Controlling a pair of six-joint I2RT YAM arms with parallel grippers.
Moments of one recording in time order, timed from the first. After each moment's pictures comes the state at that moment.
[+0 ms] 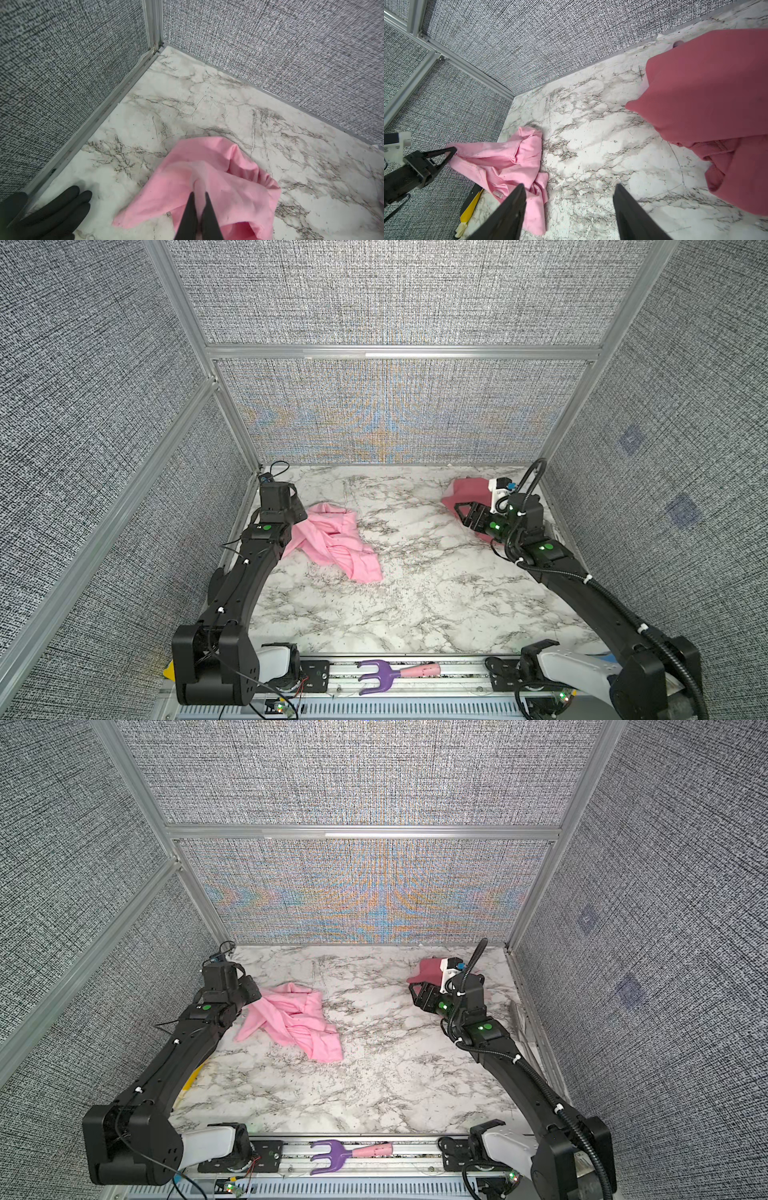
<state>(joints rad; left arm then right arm) -0.05 1.29 0.98 -0.34 -0.18 -0.40 0.30 1.15 0.85 -0.10 -0.24 0.60</state>
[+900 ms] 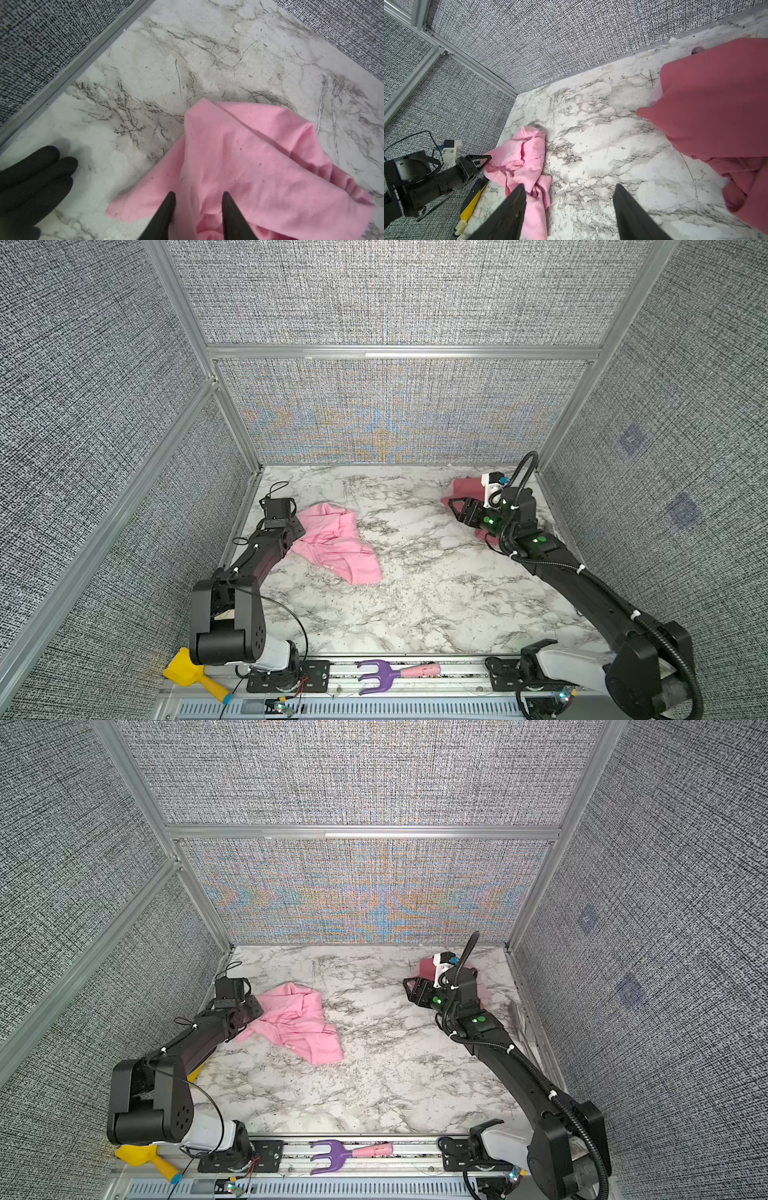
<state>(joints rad) 0.02 1.46 0.87 -0.26 -0.15 -0.49 0.33 1.21 0.91 -0.09 -0.23 0.58</state>
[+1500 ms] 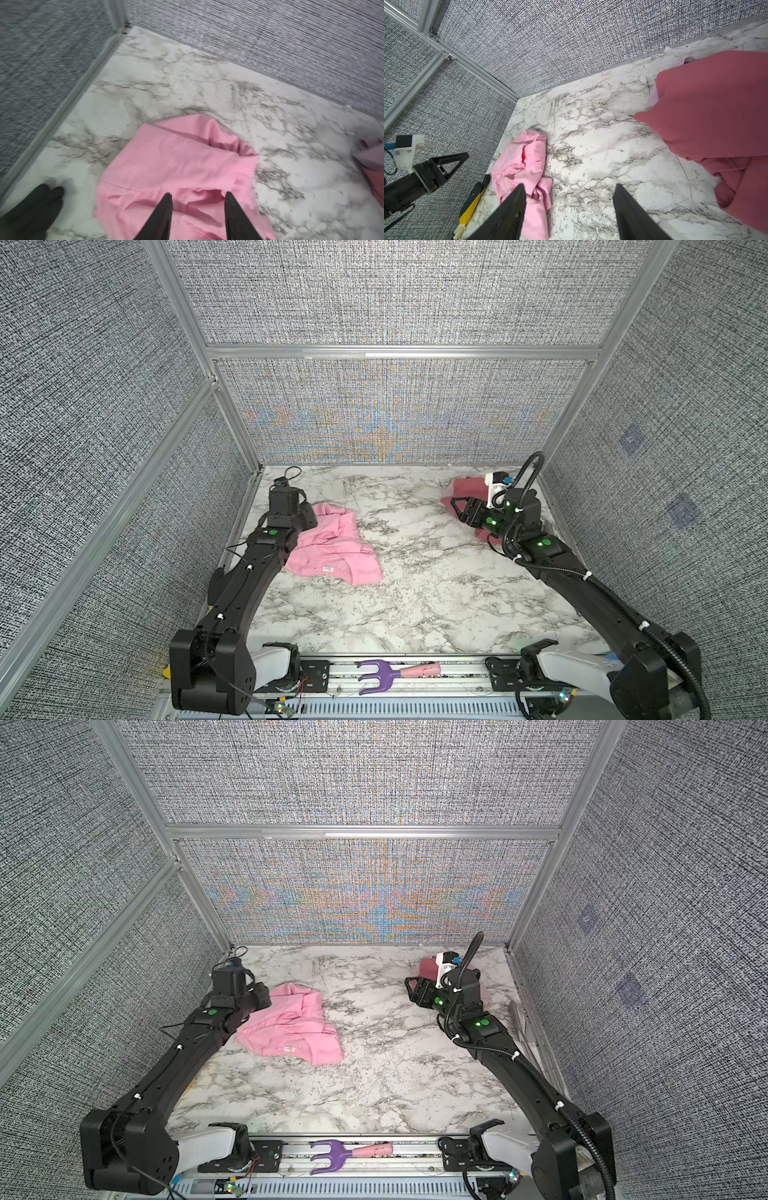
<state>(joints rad) -0.20 1.24 0.95 -0.38 -0.09 -0.35 0.34 1.17 0.91 -0.11 -0.18 0.58</state>
